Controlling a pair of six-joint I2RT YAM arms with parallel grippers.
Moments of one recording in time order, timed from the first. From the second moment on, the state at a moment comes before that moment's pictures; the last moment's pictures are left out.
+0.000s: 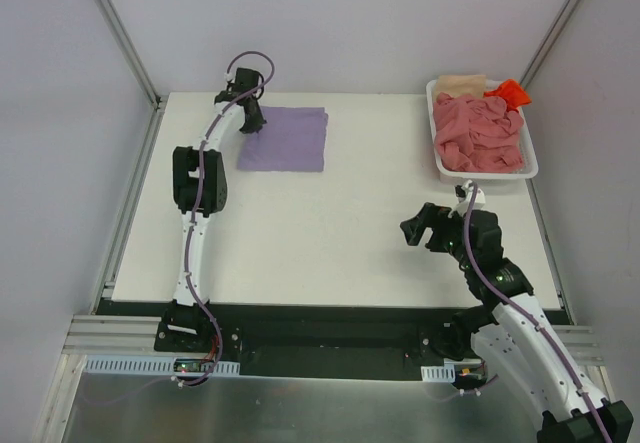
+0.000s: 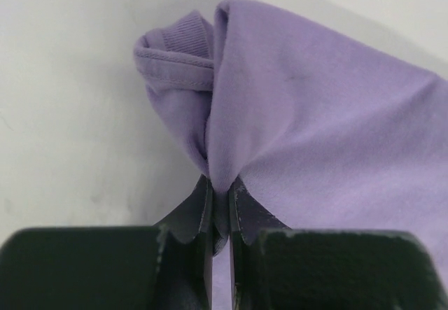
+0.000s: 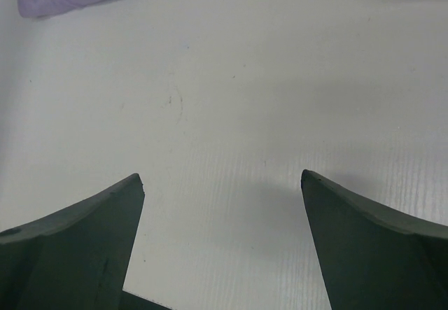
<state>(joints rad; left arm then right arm) -0.17 2.51 2.27 -0.71 -0.16 -0.47 0.35 0.57 0.46 -0.35 -0.05 0.46</state>
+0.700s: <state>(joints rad) 0.13 2.53 2.36 -0.73 -0.15 -0.08 0.34 0.79 0.46 -0.35 0.02 0.44</state>
